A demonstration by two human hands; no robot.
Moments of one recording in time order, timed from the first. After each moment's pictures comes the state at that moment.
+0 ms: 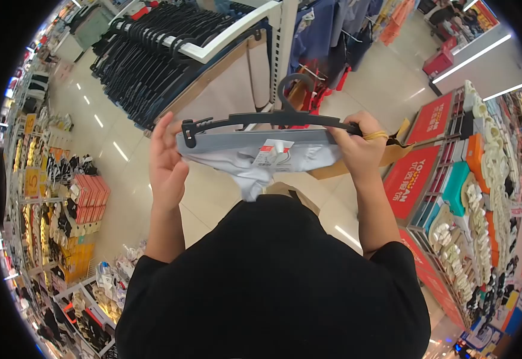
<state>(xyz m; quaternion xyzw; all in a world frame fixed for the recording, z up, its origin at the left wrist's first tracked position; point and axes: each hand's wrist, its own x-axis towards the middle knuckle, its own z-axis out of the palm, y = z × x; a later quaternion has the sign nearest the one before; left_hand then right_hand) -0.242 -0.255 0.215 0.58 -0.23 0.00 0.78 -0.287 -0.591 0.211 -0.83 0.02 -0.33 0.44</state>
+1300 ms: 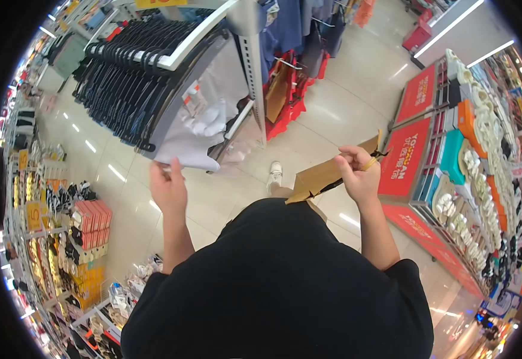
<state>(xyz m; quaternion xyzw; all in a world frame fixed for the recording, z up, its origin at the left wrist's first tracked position) -0.261 -0.241 0.152 0.88 0.01 0.14 0.46 -0.395 -0.612 0.151 -0.77 0.13 -0.23 0.58</state>
